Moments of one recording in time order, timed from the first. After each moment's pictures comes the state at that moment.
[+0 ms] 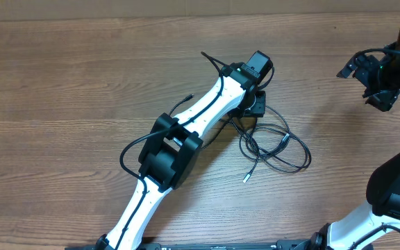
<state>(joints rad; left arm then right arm) -0.69 2.46 2.11 -0.95 0.17 -0.60 -0.33 1.87 1.77 -1.23 -0.20 0.38</state>
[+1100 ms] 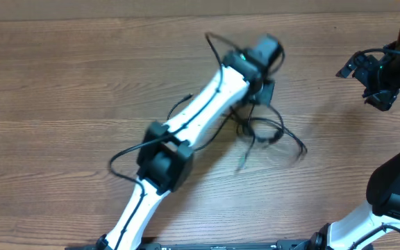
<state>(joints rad) -0.70 2.40 2.37 -1.14 0.14 -0.45 -0.33 1.87 1.77 -1.23 -0.22 0.37</state>
